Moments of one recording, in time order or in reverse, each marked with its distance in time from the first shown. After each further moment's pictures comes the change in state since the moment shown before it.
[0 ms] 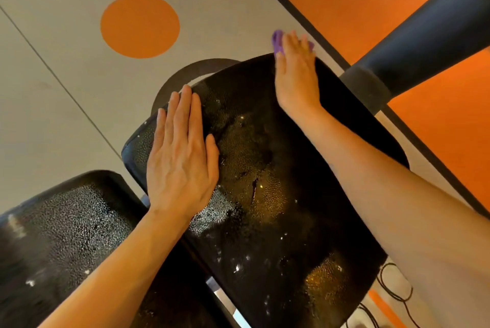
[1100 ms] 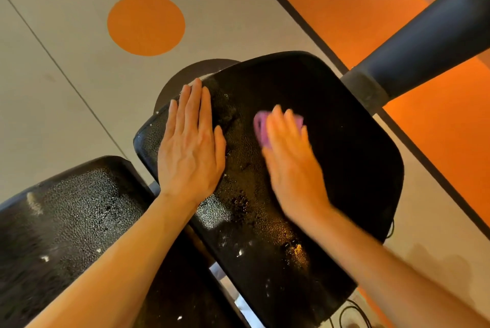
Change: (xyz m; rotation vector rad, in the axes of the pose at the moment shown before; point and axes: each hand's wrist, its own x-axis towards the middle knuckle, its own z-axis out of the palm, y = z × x) left_hand -0.001 0.000 -0.001 0.012 -0.024 0.007; right_hand -0.161 0.006 -0.008 -0.151 -0.138 -0.229
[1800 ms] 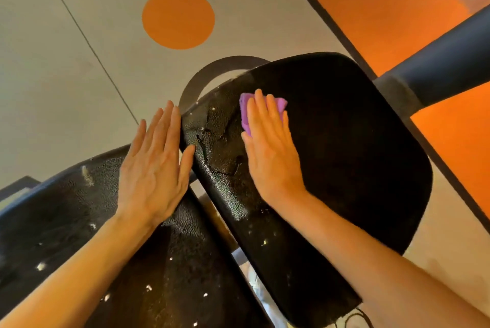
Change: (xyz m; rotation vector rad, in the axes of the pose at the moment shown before) left_hand -0.061 -0.081 -0.030 0.089 -0.127 -0.082; right_hand 0.022 -0.070 0.015 0.055 -0.023 -0.148
